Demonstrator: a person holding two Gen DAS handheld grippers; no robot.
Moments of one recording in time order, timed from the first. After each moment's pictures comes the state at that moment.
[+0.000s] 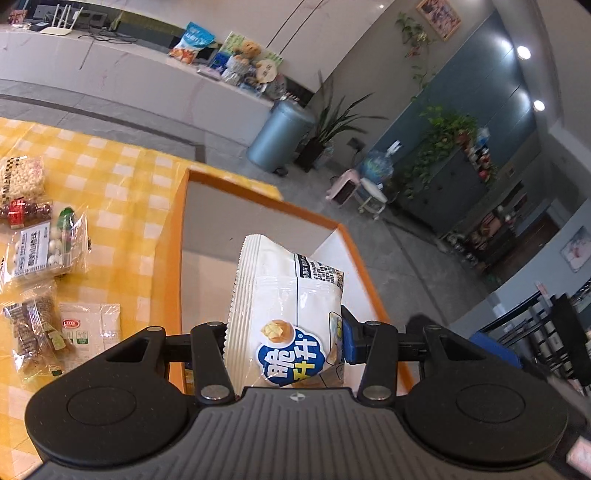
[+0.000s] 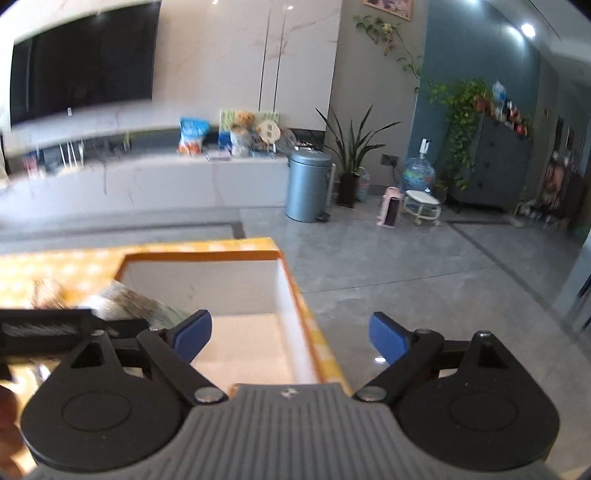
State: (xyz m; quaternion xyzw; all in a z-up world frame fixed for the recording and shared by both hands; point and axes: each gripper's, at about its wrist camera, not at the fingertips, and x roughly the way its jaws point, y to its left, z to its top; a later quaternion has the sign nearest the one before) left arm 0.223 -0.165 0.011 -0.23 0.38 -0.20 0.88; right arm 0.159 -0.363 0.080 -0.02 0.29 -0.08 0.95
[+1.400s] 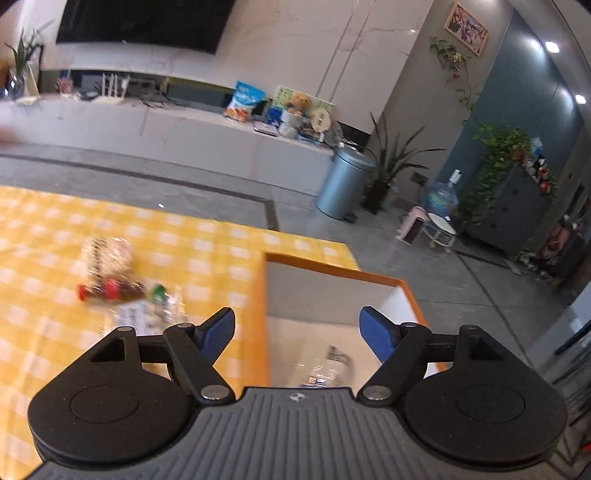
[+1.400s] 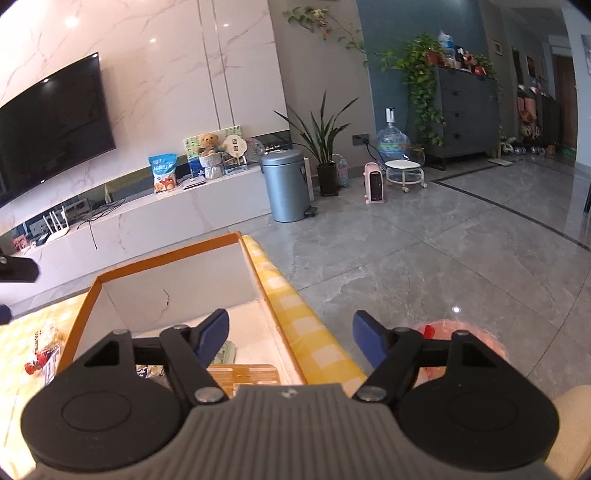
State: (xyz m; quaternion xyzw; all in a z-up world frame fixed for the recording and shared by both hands) left arm 0.195 -0.140 0.078 -0.15 0.32 -0.07 0.93; right arm 0.139 -0.411 0.039 0.10 0.26 -0.11 0.95
